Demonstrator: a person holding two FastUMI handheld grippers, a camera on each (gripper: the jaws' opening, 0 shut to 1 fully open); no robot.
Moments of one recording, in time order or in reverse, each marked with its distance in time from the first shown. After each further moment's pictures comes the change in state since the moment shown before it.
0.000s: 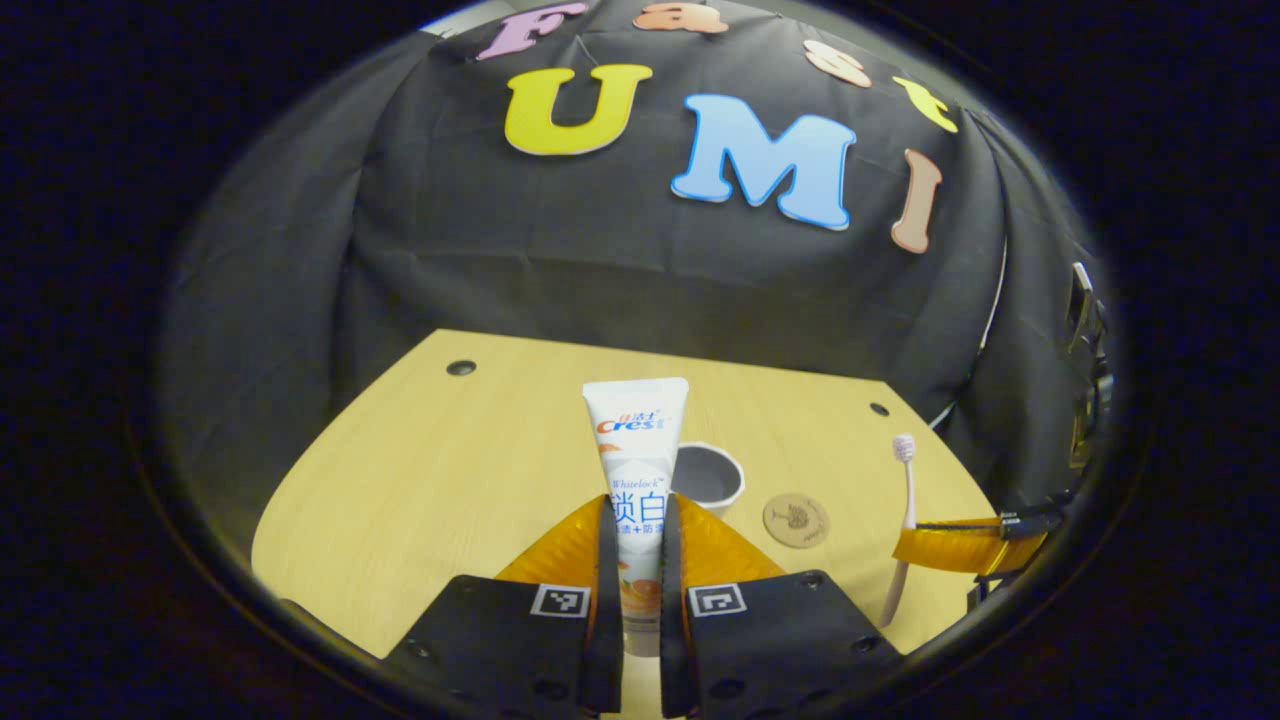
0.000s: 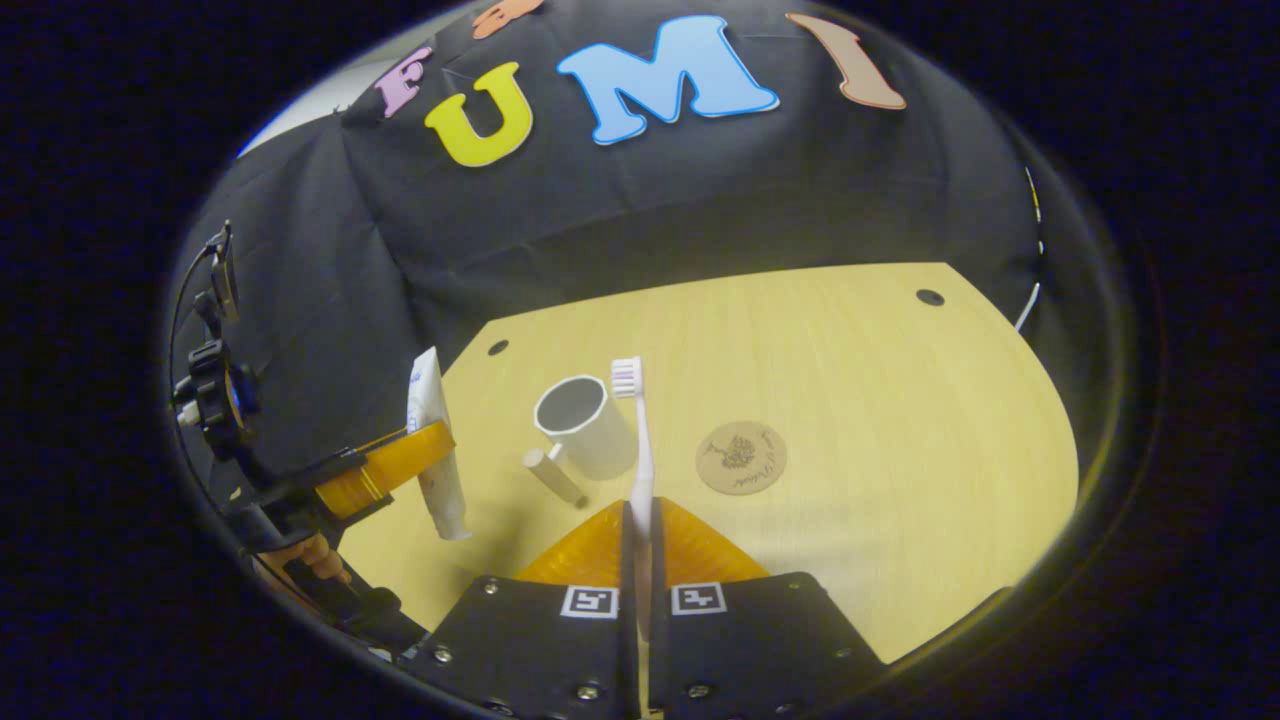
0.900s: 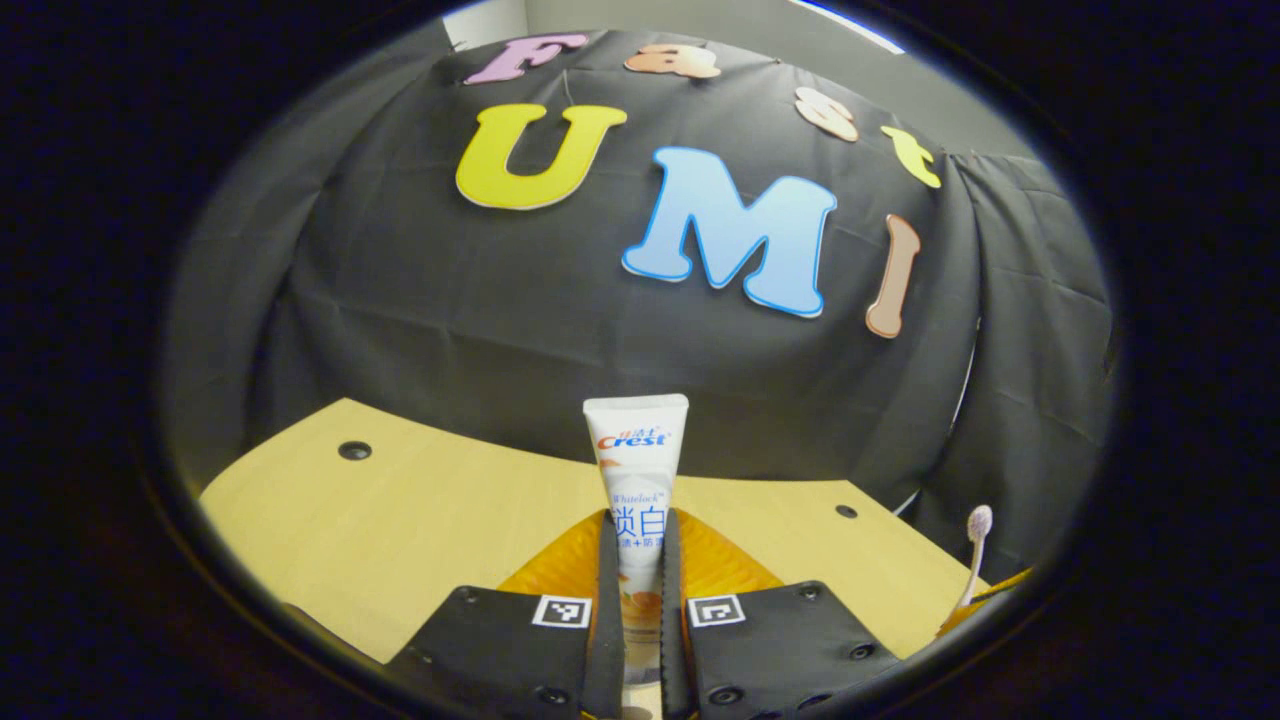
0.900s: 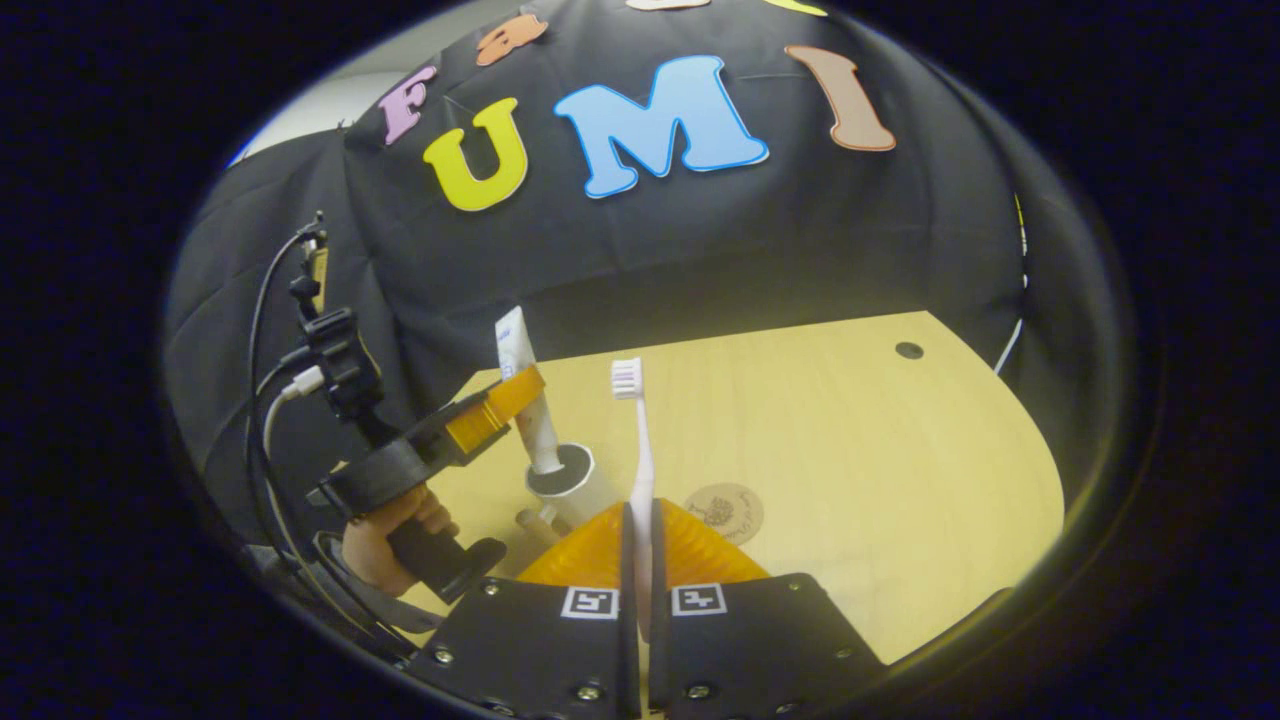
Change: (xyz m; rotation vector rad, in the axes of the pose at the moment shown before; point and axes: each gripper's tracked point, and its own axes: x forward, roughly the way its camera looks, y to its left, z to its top) left arm 0.146 -0.058 0.050 -0.042 -0.214 -0.189; right arm -0.006 -0.016 0.036 -0.004 -0.120 -0.069
